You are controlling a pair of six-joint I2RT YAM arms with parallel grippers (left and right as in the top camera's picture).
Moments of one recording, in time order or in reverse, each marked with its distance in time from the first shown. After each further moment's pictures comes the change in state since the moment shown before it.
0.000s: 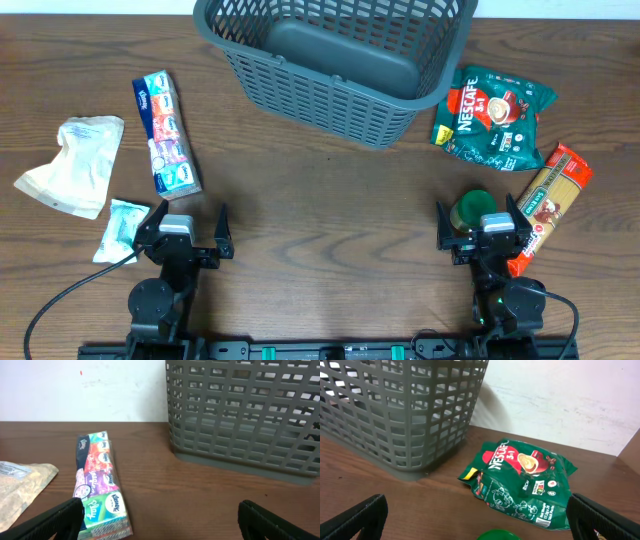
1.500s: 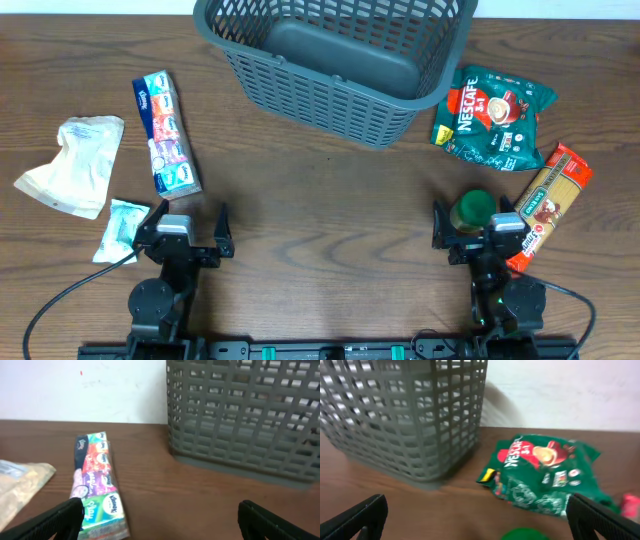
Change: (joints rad) left arm 0.000 0.000 -0.010 0.031 0.000 -0.064; right arm 0.000 0.000 0.001 0.004 -0.045 0.243
